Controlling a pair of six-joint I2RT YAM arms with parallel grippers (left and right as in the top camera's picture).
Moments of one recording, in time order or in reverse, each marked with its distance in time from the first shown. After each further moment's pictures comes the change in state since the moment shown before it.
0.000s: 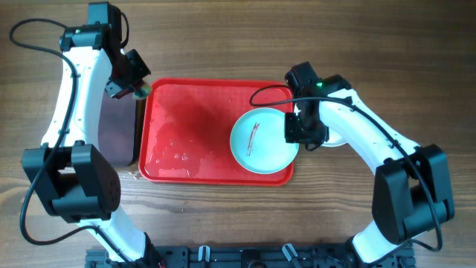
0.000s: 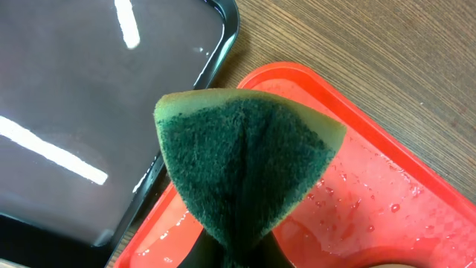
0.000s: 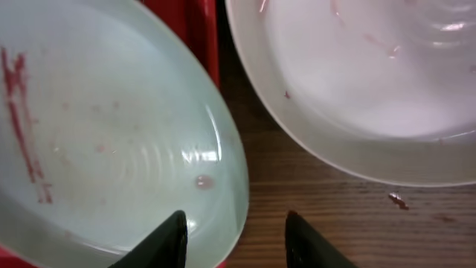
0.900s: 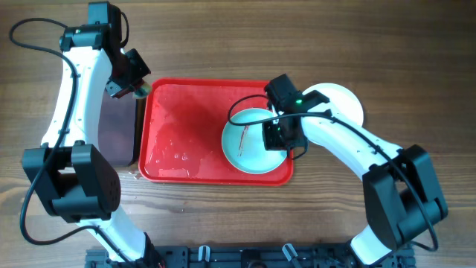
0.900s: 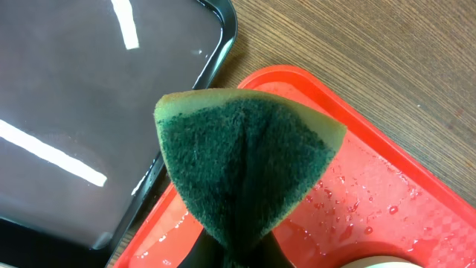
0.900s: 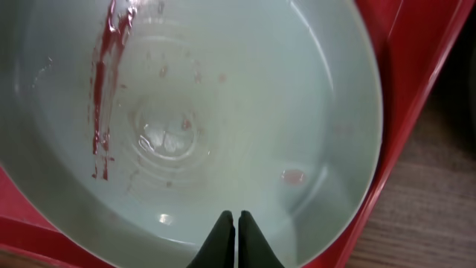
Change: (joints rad) left arm 0.000 0.000 0.000 0.008 0.000 0.000; right arm 0.137 0.000 -0.071 0.177 -0.106 -0.003
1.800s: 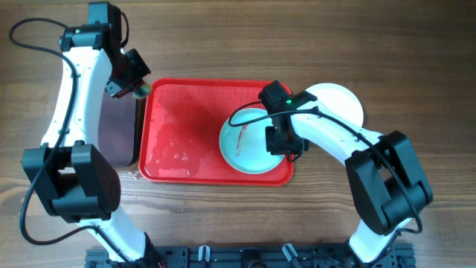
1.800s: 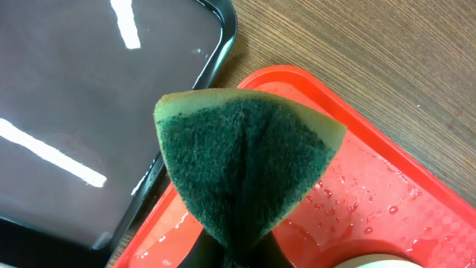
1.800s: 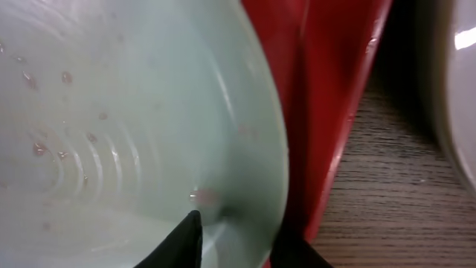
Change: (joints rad) left arm 0.000 0.000 0.000 0.000 0.000 0.000; right arm 0.006 0.100 0.011 -0.039 0.143 0.052
